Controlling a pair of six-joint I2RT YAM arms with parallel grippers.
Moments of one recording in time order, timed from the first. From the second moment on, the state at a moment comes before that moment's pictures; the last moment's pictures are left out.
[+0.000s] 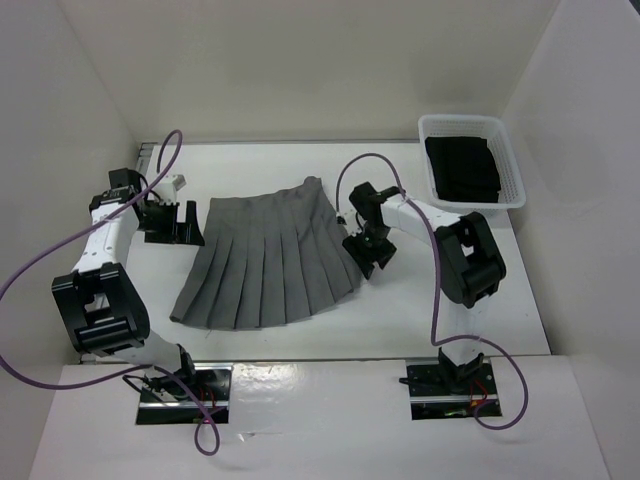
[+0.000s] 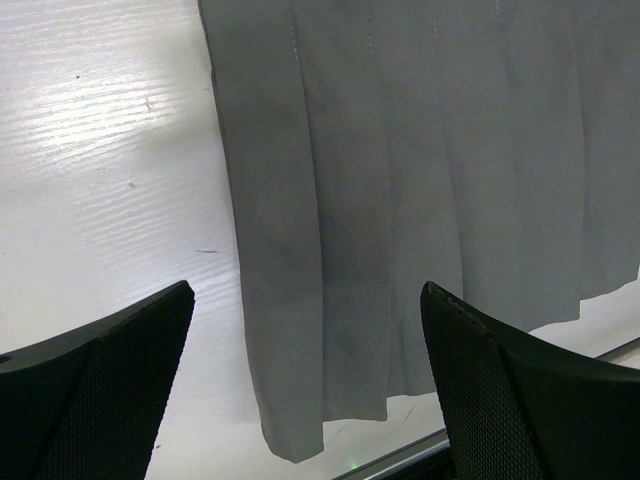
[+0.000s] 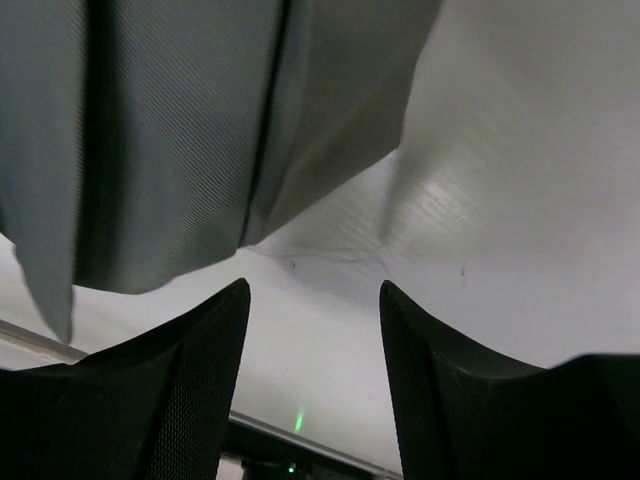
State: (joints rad) left arm 0.31 1.54 1.21 -0.86 0.48 0.33; right arm 0.47 1.91 1.37 -0.93 -0.12 -0.19
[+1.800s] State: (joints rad) left arm 0.31 1.43 1.17 -0.88 0.45 0.33; right arm 0.45 1.85 1.35 -0.83 -0.32 -0.24
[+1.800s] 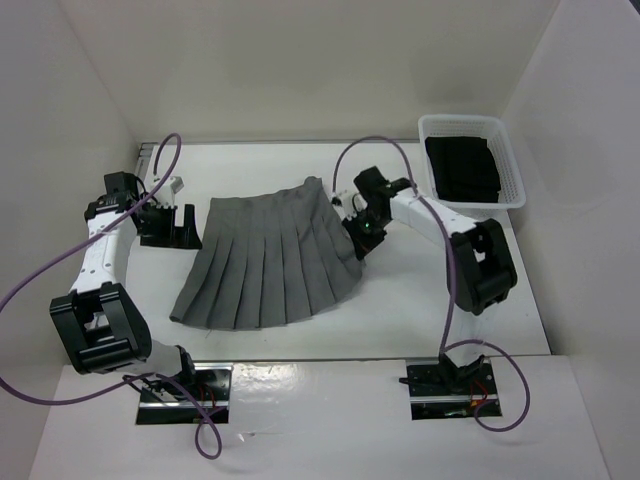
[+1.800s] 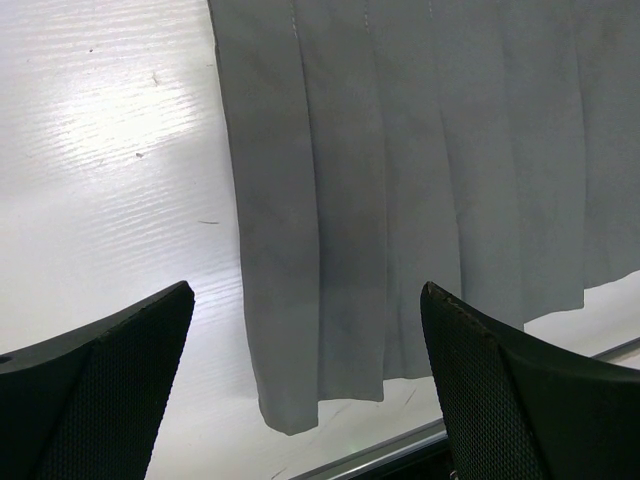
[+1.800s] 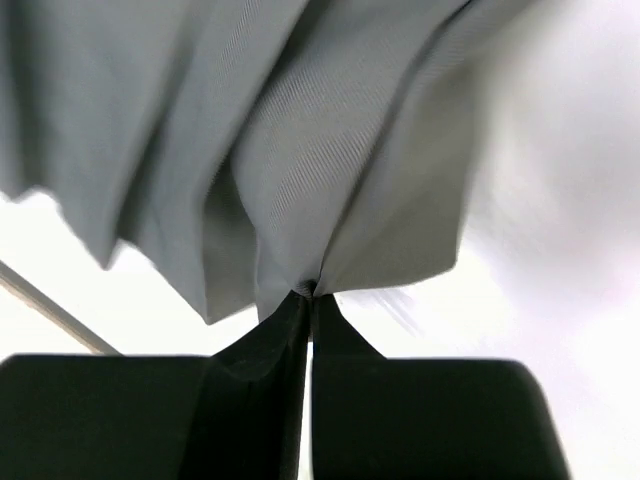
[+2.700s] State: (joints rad) left arm 0.31 1.45 1.17 -0.83 0.49 0.31; right arm 0.54 1.80 1.51 -0.96 -0.09 -0.27
